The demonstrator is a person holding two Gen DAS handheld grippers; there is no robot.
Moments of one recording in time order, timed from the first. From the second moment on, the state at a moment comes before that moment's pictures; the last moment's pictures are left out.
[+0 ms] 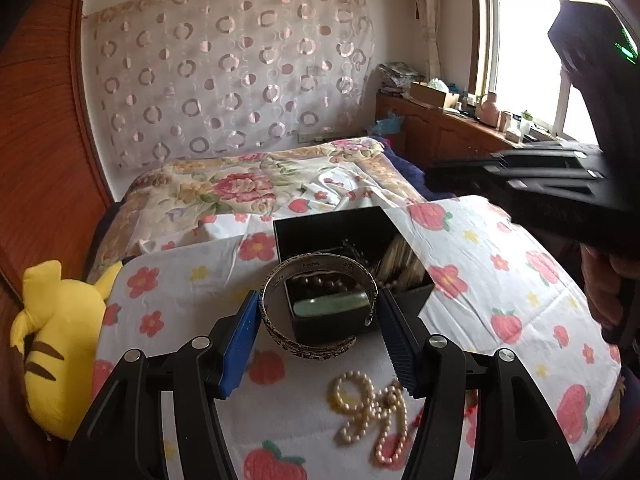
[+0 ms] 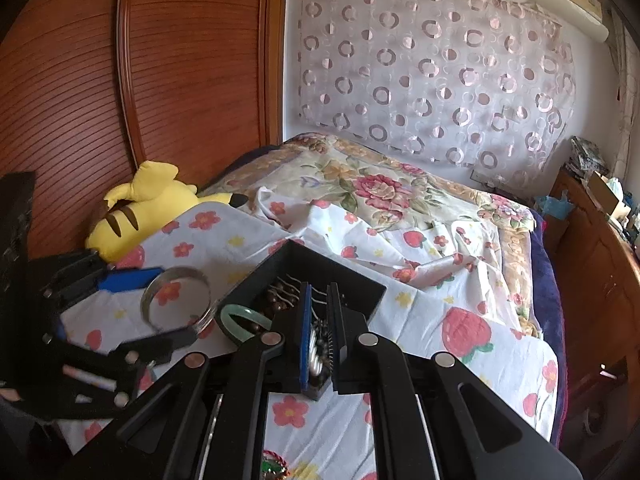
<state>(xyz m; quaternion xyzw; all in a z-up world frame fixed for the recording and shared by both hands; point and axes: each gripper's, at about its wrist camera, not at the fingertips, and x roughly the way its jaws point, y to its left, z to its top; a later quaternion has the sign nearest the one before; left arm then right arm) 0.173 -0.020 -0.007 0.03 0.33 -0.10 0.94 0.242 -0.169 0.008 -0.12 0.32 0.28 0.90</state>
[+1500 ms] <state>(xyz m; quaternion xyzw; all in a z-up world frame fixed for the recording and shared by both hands) 0.113 -0.003 -0.052 0.02 0.33 -0.09 0.94 0.146 -0.208 -0.098 -0.12 0.40 0.33 0.85</state>
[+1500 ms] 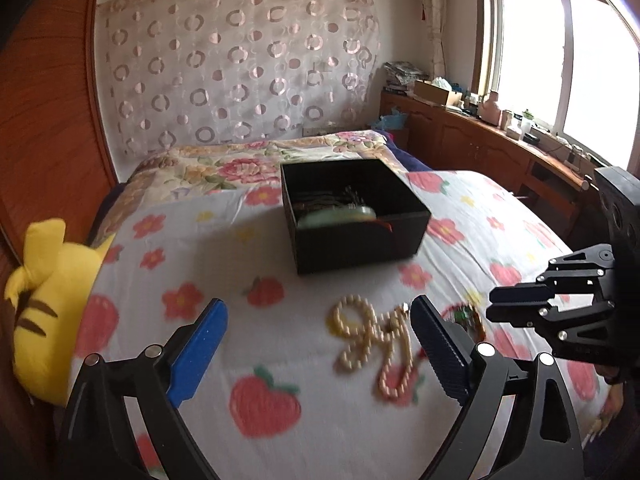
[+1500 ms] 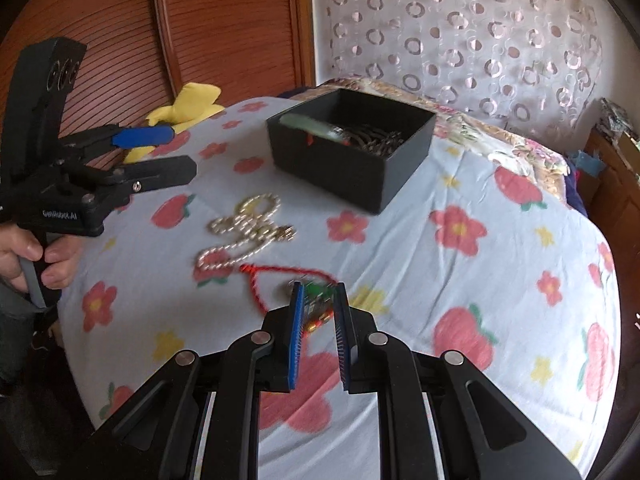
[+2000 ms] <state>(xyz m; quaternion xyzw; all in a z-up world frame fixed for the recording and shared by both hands) 0.074 0.004 -0.058 0.01 0.33 -0.09 0.94 0.137 -0.171 -0.113 -0.15 0.42 0.37 0.82</state>
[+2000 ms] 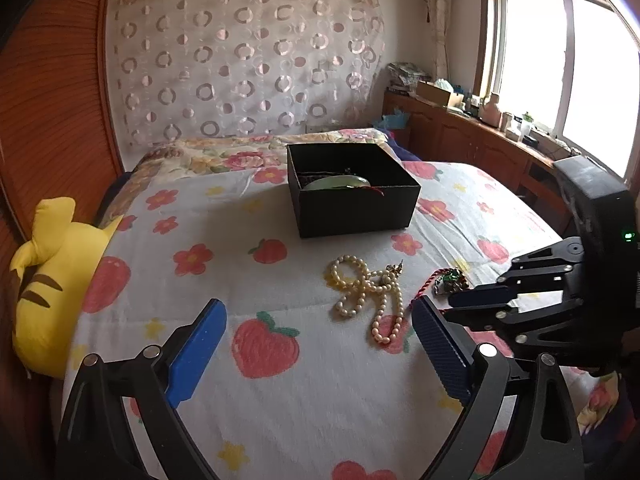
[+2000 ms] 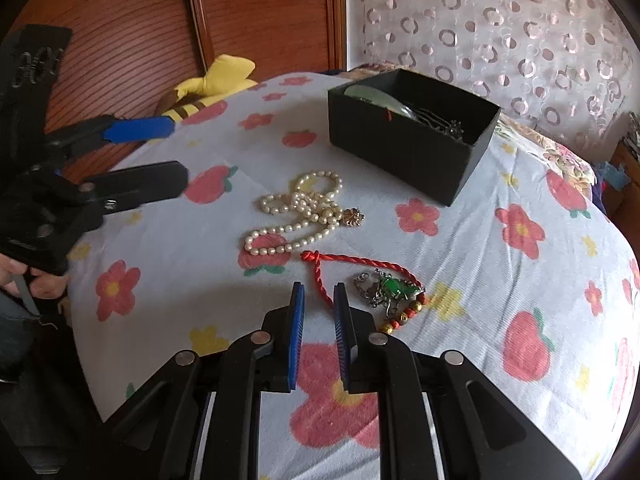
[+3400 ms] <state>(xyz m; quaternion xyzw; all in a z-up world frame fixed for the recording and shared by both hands) 0.083 -0.008 -0.076 0.00 0.37 -0.13 0.92 0.121 -0.238 -0.031 -0.10 0.30 0.32 0.89</state>
